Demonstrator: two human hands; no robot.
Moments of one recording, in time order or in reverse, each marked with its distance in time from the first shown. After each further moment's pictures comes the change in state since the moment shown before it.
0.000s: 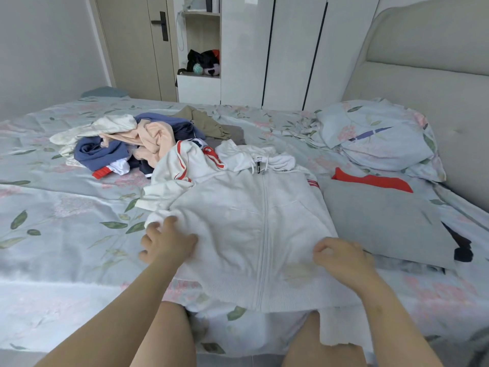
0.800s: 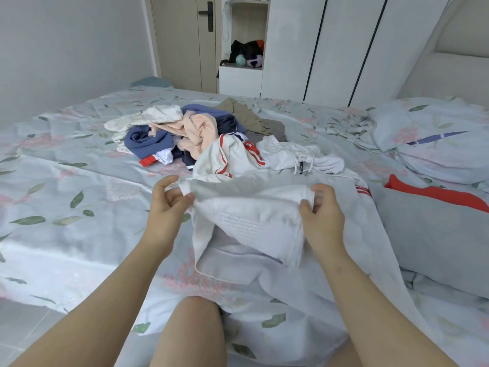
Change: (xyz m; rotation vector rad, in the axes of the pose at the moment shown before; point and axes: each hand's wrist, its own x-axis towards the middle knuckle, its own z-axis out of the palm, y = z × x) left_hand 0.035 -0.031 -0.071 -1.090 -0.083 0.349; right_hand 0.075 -0.117 0.055 0.673 0.397 -0.296
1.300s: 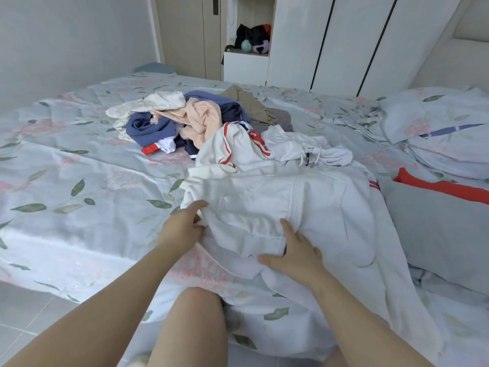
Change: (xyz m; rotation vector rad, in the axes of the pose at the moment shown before) left_hand 0.003 -0.053 -0.007 1.083 -0.176 0.054; right_hand -0.043 0.038 0.026 -0.546 -0.682 0.115
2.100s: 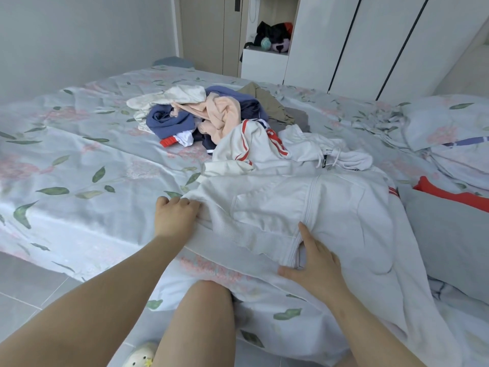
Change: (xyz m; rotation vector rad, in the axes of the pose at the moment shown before) left_hand 0.006 -0.042 -0.012 0.589 0.210 0.170; right_hand -0.010 0.017 0.013 -0.003 0.176 -0.149
